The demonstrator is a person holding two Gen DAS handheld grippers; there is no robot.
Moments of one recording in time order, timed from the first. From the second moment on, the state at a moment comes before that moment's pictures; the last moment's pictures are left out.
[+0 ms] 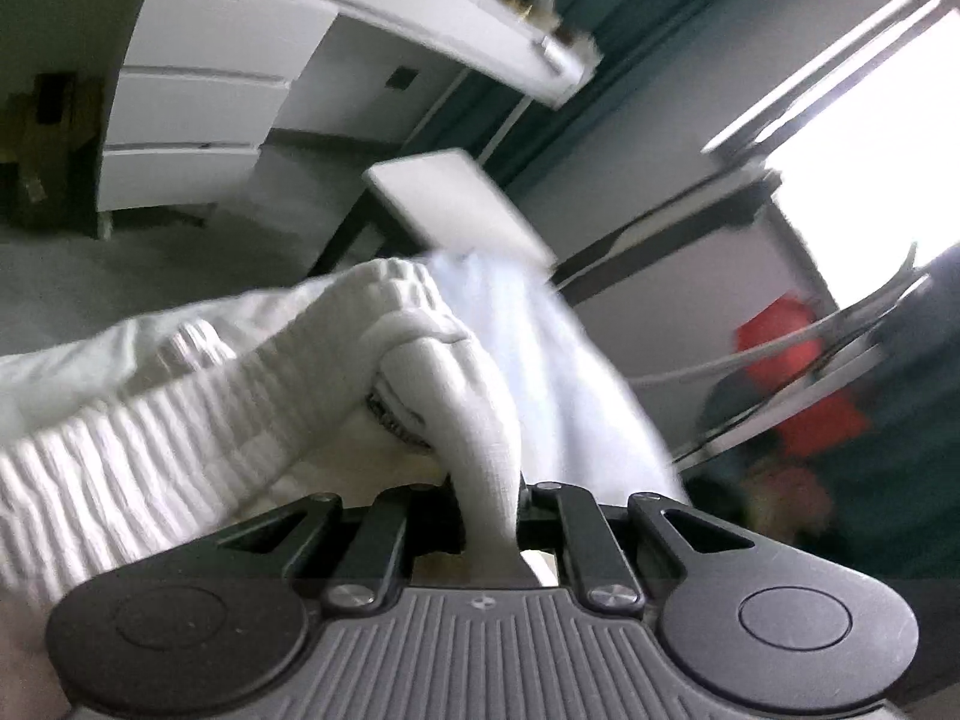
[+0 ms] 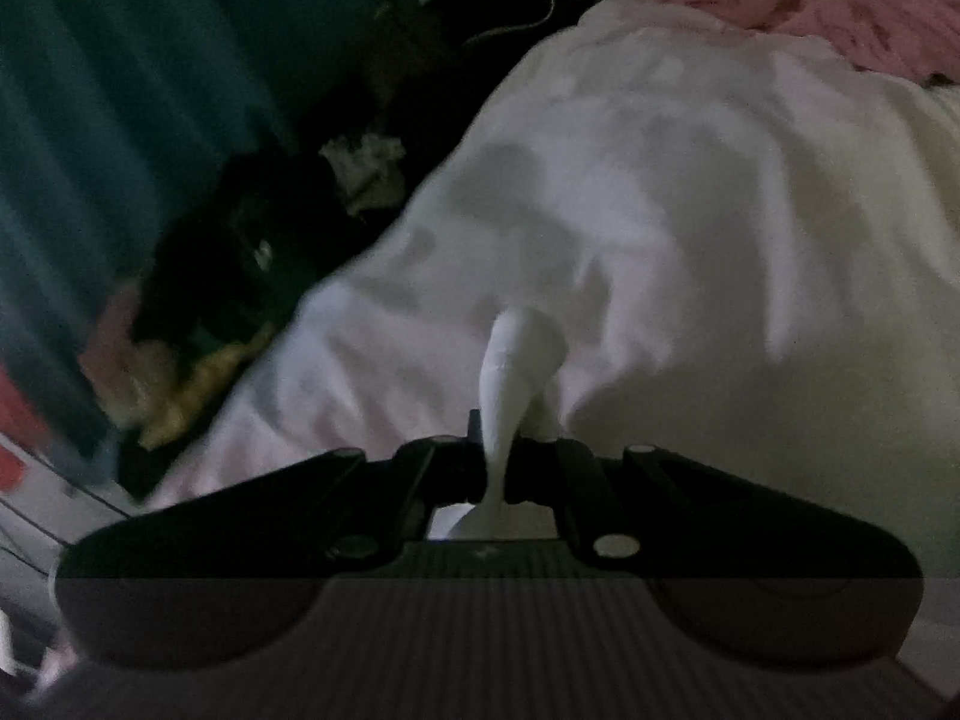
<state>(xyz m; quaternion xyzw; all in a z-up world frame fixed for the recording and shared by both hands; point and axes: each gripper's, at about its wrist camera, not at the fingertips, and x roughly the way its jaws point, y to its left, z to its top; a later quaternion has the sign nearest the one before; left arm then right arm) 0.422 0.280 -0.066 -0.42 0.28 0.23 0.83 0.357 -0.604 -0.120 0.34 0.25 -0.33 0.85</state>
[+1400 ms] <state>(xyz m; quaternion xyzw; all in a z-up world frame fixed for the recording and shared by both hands) 0.277 0.248 -0.161 -0.62 0.23 0.09 0.75 0.189 -0.478 -0.167 0.63 0.20 -0.15 0.74</state>
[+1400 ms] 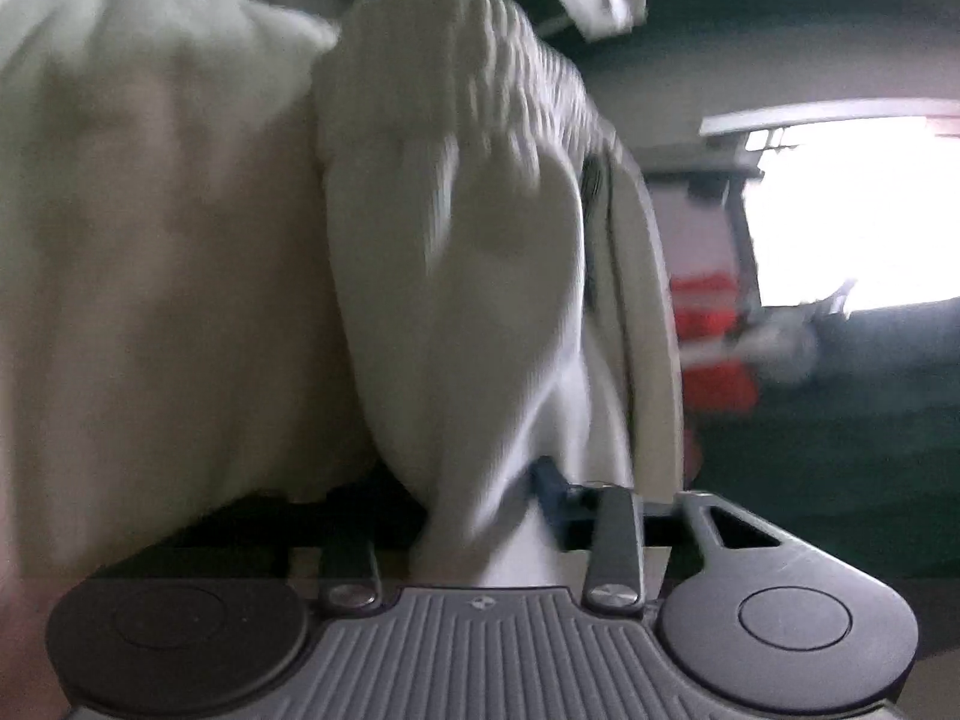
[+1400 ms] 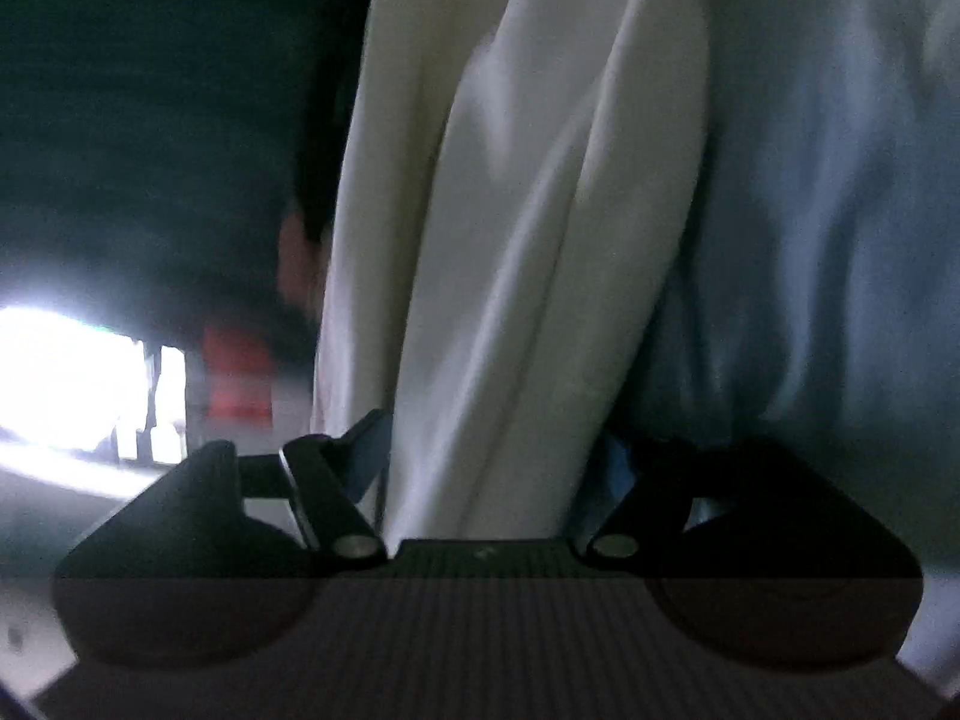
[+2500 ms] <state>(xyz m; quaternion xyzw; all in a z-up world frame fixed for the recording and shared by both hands) 0.079 0.288 -0.044 -0.54 0.18 0.14 0.81 0.064 -0.550 -0.132 0.60 0.24 -0.19 0.74</state>
